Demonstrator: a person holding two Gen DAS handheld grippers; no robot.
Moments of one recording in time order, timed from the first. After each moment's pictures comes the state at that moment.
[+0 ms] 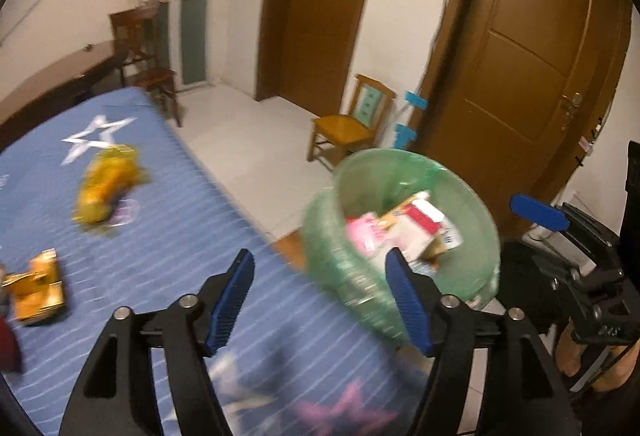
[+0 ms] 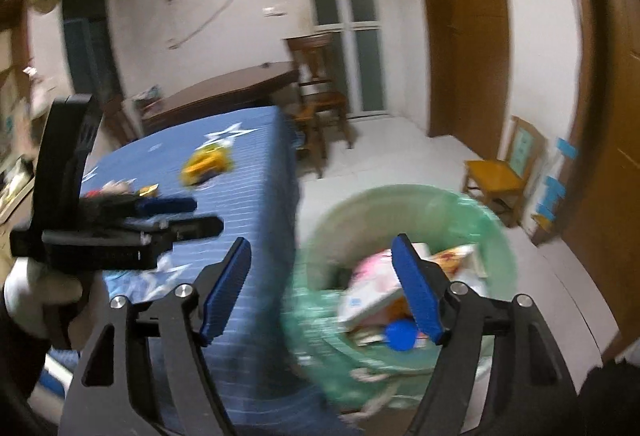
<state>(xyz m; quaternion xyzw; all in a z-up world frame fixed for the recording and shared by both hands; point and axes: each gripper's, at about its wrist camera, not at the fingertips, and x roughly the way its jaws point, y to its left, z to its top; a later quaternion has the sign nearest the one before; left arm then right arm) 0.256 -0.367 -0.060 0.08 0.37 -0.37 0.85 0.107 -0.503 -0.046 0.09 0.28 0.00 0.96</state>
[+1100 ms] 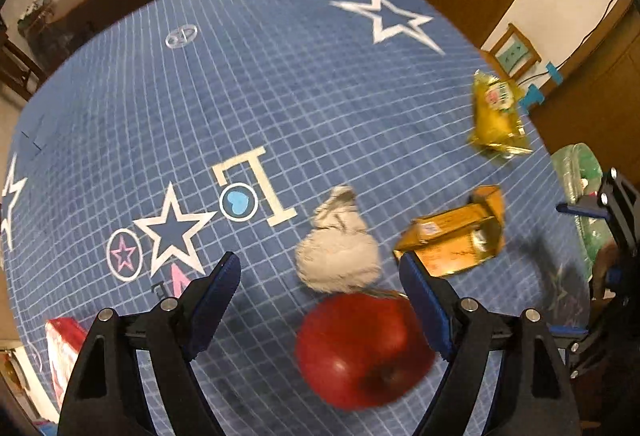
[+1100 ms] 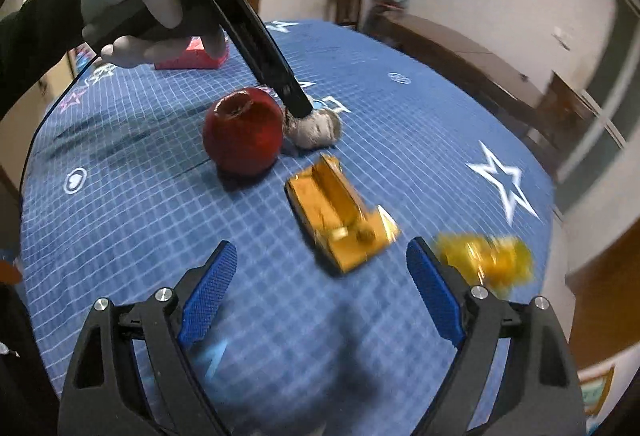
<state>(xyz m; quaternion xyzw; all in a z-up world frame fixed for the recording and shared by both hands) 0.486 -0.042 -0.054 0.09 0.59 -0.20 0.78 0.324 -0.243 -0.052 -0.25 0.34 0.34 0.84</state>
